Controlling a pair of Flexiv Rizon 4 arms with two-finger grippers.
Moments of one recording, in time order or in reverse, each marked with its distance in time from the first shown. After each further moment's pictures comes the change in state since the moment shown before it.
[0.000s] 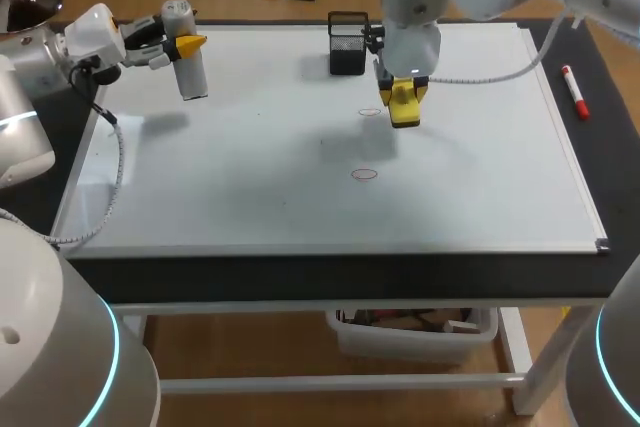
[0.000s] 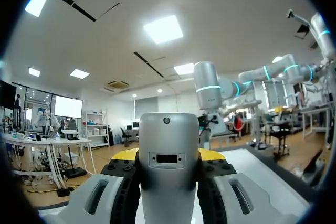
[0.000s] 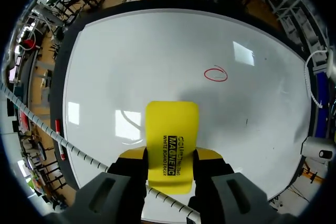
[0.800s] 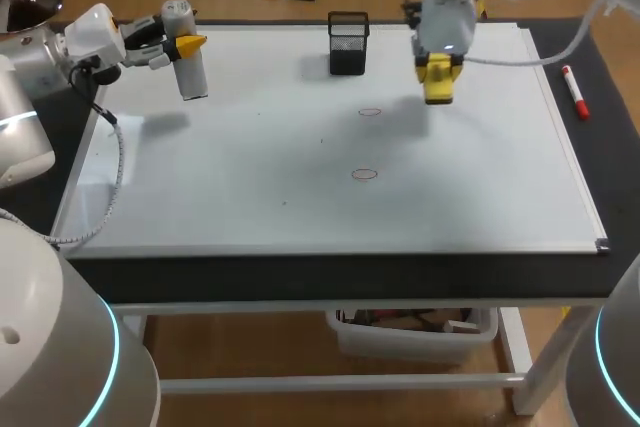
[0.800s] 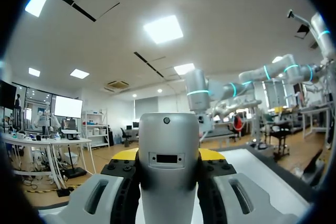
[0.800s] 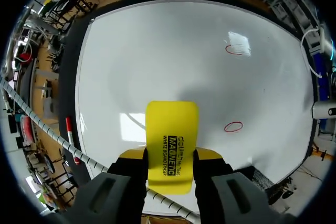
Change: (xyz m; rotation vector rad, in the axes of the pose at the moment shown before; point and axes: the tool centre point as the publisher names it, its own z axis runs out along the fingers) left arm 0.000 0.000 0.000 0.000 0.000 0.000; right arm 0.081 -0.051 -0.003 -0.001 0.004 0.130
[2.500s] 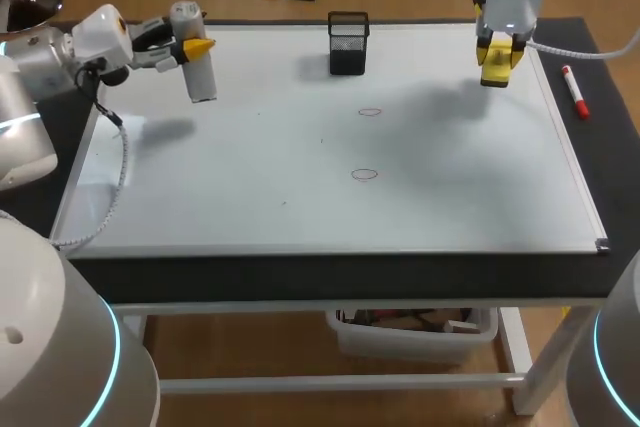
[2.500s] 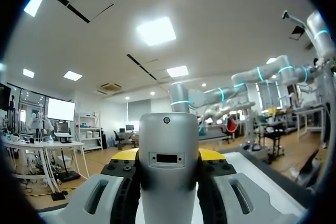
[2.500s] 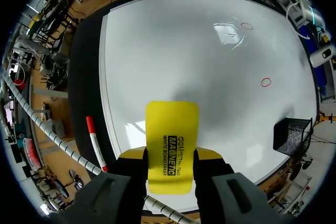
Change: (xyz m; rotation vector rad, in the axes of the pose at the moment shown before) left arm 0.029 -0.009 0.017 0.023 0.066 0.002; right arm 0.107 -0.049 0.009 -0.044 -0.026 0.177
